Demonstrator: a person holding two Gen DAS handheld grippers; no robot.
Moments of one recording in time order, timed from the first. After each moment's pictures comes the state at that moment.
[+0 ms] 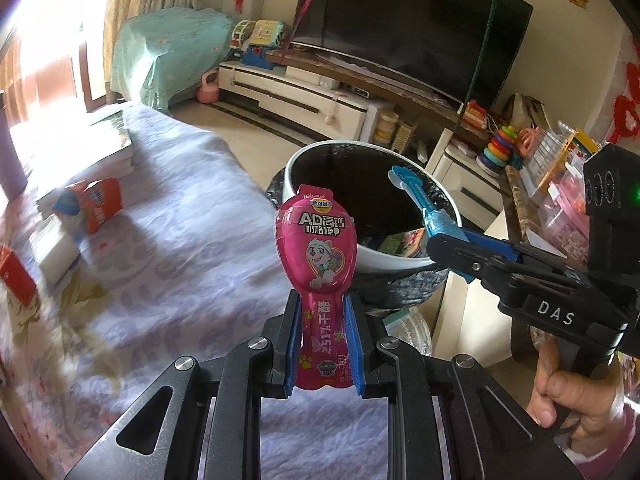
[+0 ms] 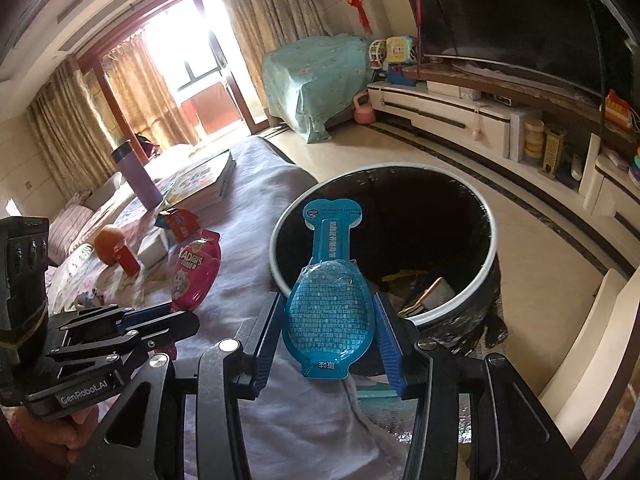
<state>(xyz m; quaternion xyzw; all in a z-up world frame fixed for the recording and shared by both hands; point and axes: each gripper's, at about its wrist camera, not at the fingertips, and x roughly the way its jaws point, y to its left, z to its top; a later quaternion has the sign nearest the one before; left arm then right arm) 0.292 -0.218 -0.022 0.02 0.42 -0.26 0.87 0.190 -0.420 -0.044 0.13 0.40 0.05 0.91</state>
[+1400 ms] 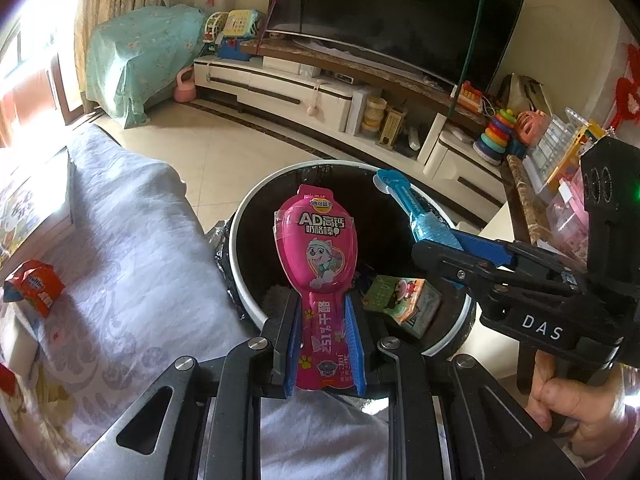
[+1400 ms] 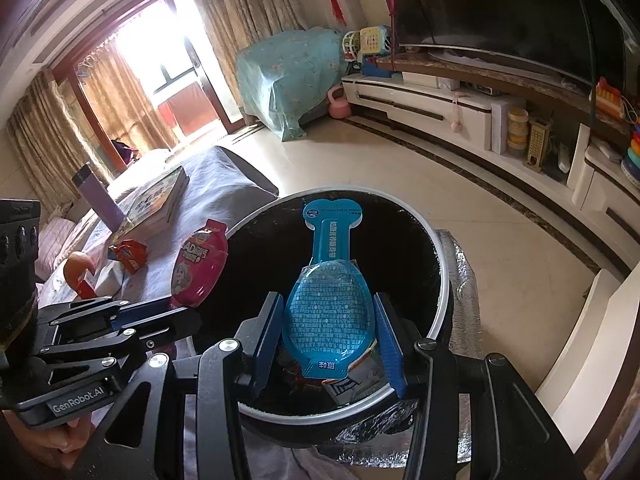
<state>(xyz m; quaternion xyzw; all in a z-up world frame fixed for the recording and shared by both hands) 0.378 -0.296 -0.026 0.05 0.43 -0.28 0.85 0.241 -0.474 -0.054 0.14 0.42 0.02 0.90</state>
